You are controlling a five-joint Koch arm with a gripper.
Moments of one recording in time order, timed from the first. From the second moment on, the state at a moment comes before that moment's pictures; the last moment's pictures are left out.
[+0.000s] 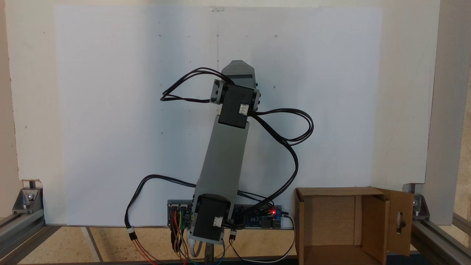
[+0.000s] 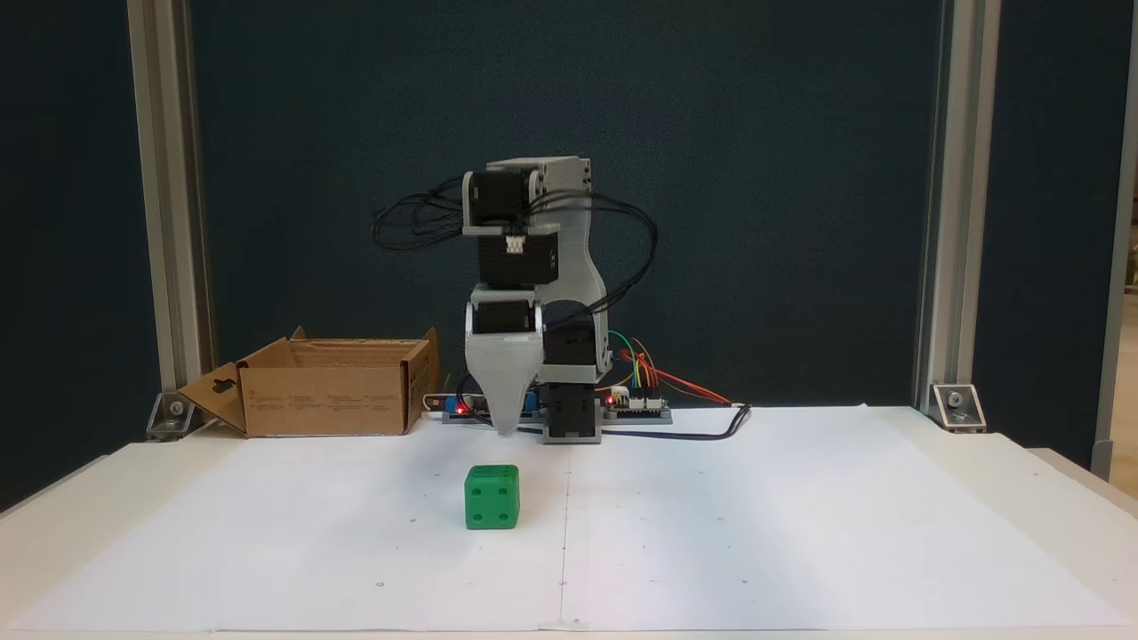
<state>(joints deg) 12.0 82.4 87.3 59.9 -17.4</state>
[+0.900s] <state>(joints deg) 12.7 81.1 96.0 47.4 -11.0</state>
